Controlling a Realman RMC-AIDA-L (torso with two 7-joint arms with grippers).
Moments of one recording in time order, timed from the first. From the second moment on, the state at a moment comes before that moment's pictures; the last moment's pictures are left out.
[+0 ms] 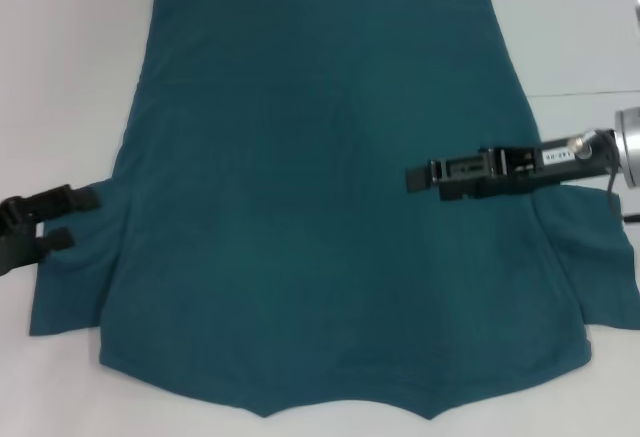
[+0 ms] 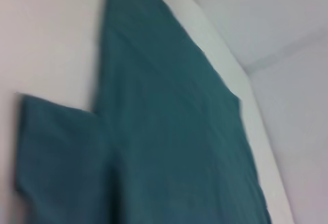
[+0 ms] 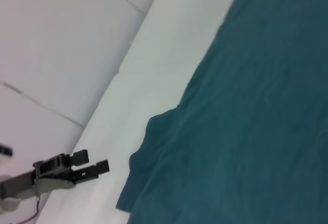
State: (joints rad) left arm -0.51 -2.01 0.47 0.72 2.12 1.39 -2.41; right arm 0.74 1.96 -0.70 -0.72 -2.18 -1.54 2.38
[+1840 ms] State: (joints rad) left arm -0.55 -2.02 0.48 0.51 2.12 0.94 -2.35; right arm 0.84 1.88 -0.73 -0.54 -2.23 -1.37 2.46
